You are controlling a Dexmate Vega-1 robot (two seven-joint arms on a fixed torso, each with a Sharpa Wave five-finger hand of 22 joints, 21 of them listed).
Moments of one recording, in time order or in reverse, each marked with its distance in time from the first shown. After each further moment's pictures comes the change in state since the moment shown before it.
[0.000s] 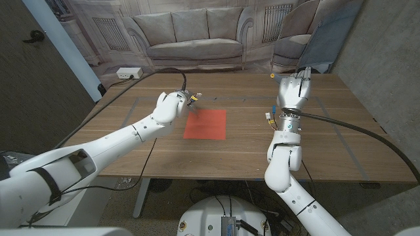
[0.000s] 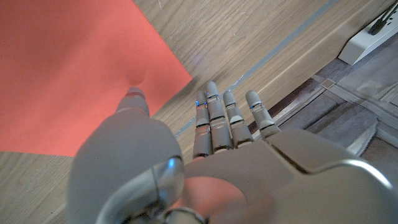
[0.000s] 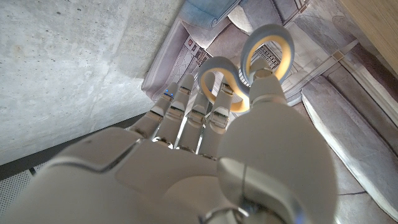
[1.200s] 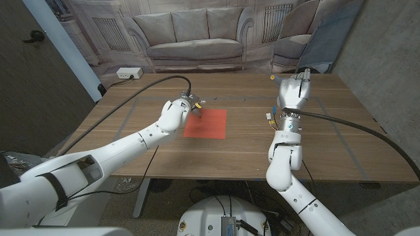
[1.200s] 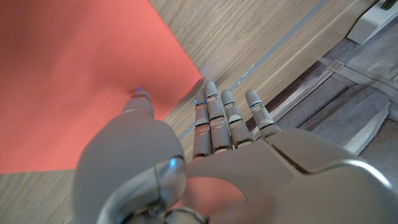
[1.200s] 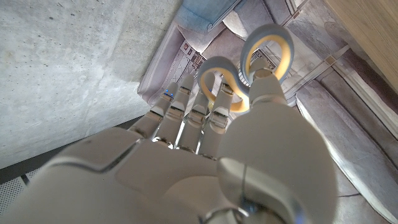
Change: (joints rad) left arm 0.030 -0.055 0.013 0.087 0.053 -0.040 0.123; left_hand 0.026 0.026 0.006 -0.014 0.008 0.010 -0.004 -0.015 0.000 0.013 -0.012 -0.001 -0.003 0.022 -0.014 0.000 -0.005 0.015 0.004 0.000 -0.011; right arm 0.017 -0.024 -0.008 0.024 0.054 -0.006 -0.008; right_hand -0.001 0.001 0.007 -0.007 -0.003 0.000 0.000 -0.007 0.000 0.004 0.004 -0.012 0.000 0.000 0.000 0.000 0.000 0.000 0.000 -0.004 0.000
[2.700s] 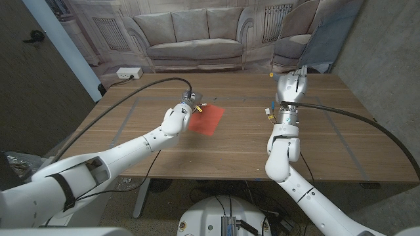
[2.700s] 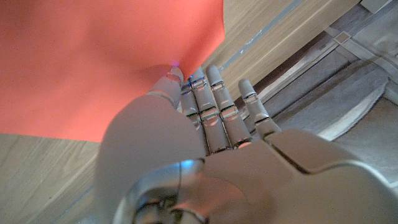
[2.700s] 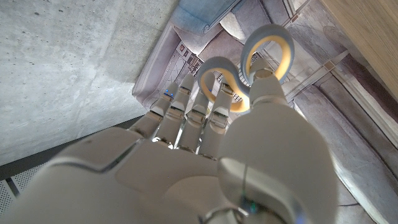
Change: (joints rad) left arm 0.015 -0.040 0.004 0.111 -0.129 -0.022 0.389; left_hand 0.295 0.129 0.255 -0.150 -0.028 0.482 -0.117 0.153 0.052 0.420 -0.109 0.135 0.063 0.439 -0.093 0.023 -0.025 0.184 -0.066 0.054 -0.013; right arm 0.090 -0.034 -0.042 0.064 0.023 -0.017 0.051; right_hand -0.009 -0.004 0.008 -0.008 0.001 0.000 0.000 -0.001 0.005 0.002 -0.002 -0.005 0.000 0.000 0.000 0.000 0.000 0.000 0.000 0.000 0.002
